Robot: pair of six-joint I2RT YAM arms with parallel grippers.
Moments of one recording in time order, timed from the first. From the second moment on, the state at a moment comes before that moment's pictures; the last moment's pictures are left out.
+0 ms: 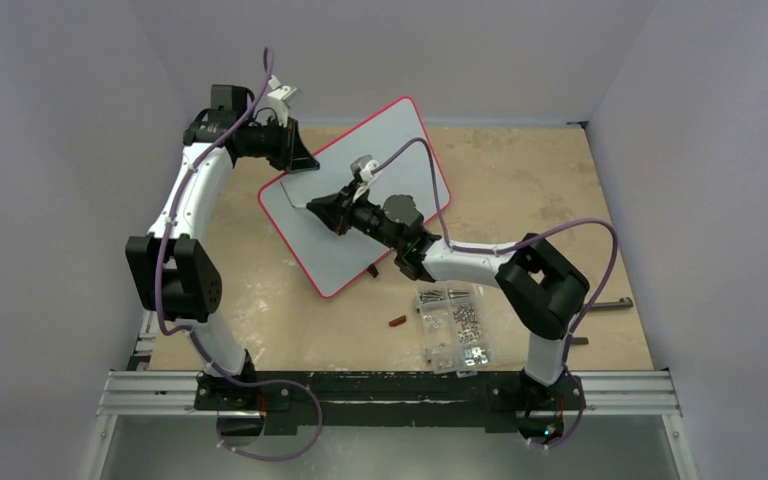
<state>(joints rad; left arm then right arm) -0.05 1.77 1.72 -0.77 0.86 0.21 0.88 1.86 1.13 0.88 -0.12 0.36</state>
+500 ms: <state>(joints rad) -0.07 1.76 1.72 -0.78 0.85 0.22 0.88 1.68 1.09 0.64 -0.15 0.36</state>
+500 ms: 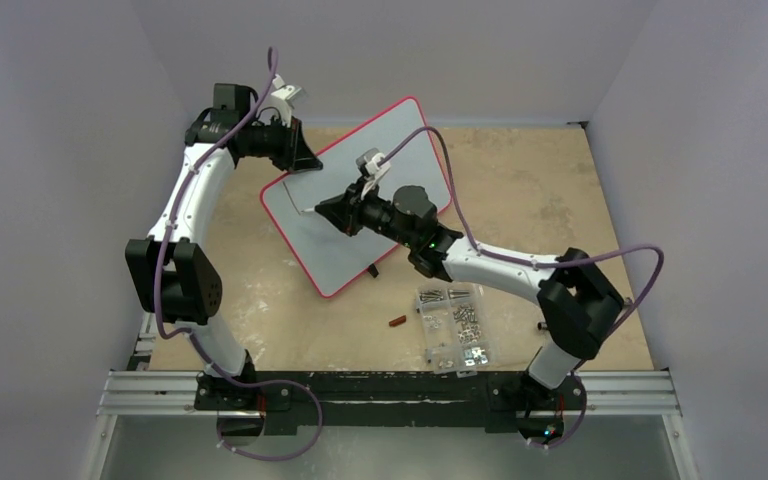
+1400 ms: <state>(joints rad) -0.08 1.73 1.74 -0.83 0.83 0.25 0.88 1.27 1.03 0.45 -0.18 0.12</state>
